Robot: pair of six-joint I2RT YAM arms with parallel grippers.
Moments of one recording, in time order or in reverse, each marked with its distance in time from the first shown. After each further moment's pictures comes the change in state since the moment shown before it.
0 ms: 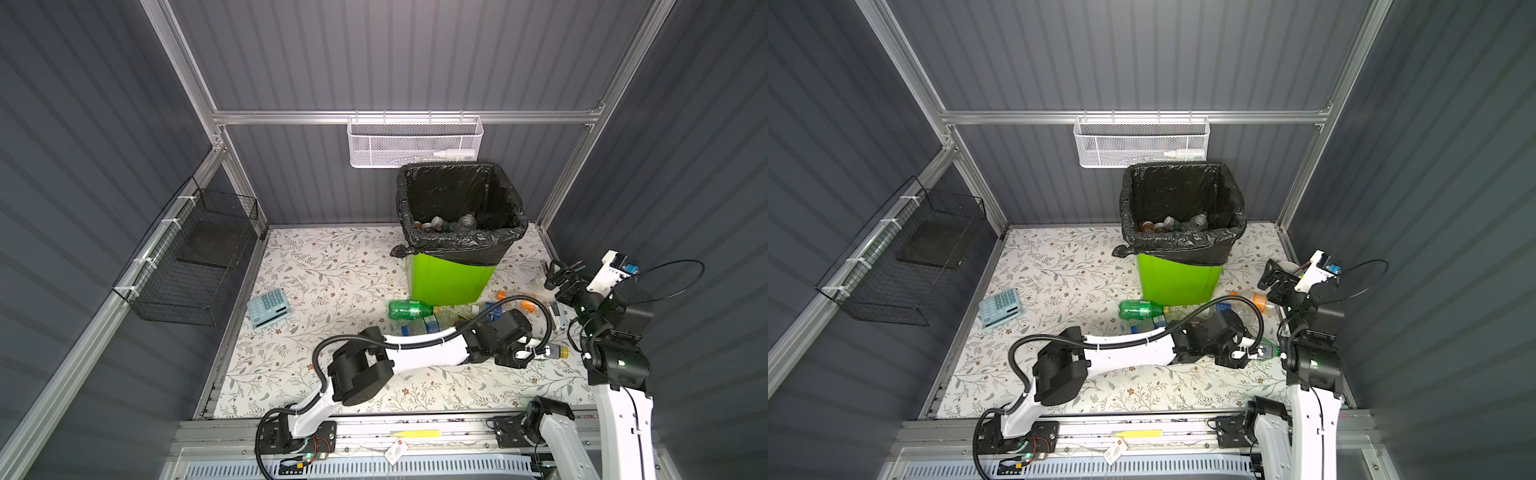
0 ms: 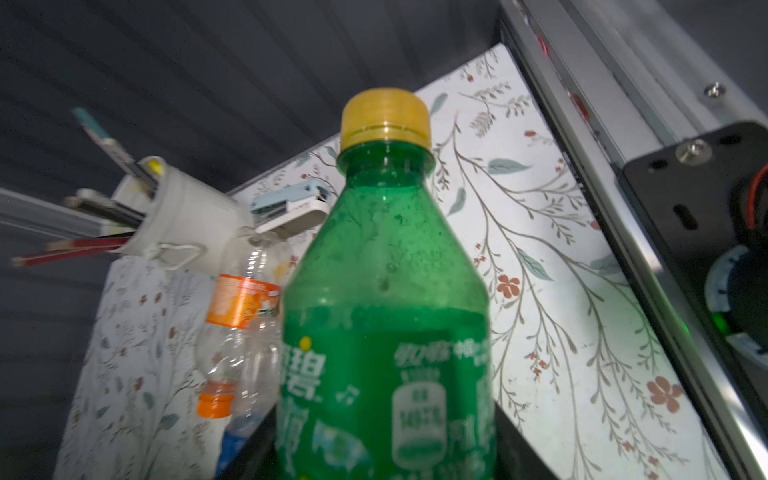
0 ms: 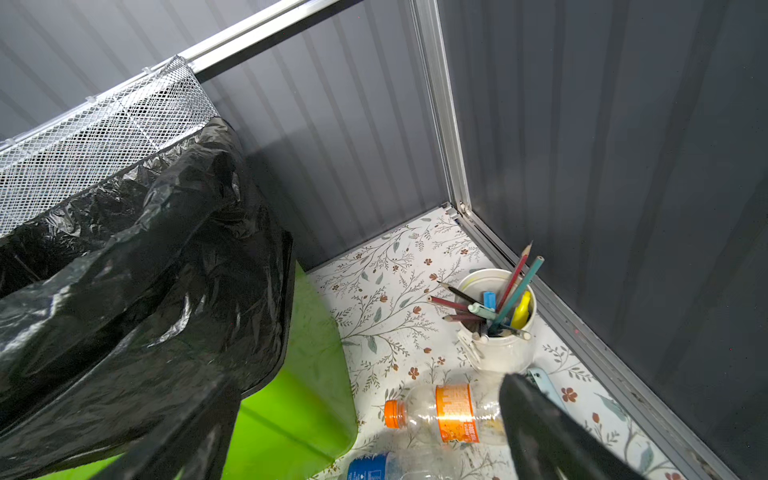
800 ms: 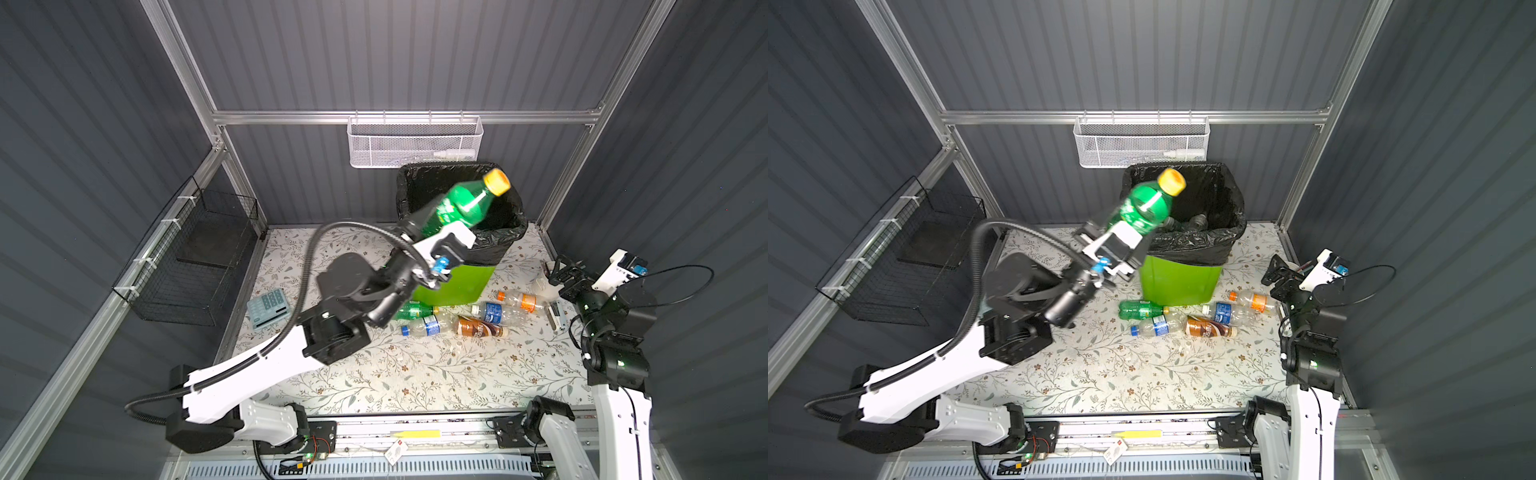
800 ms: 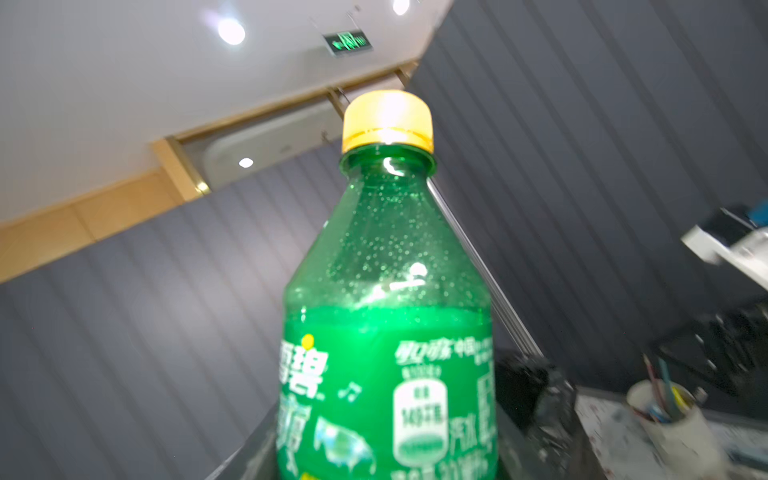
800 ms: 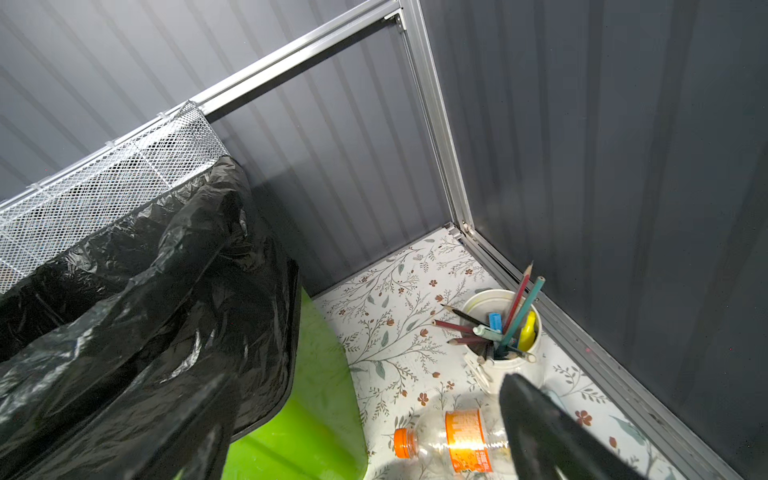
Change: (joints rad) left arm 0.070 -0.899 -0.231 0.450 -0.447 0.221; right arm -0.020 -0.002 -0.013 0.078 -0.009 0.050
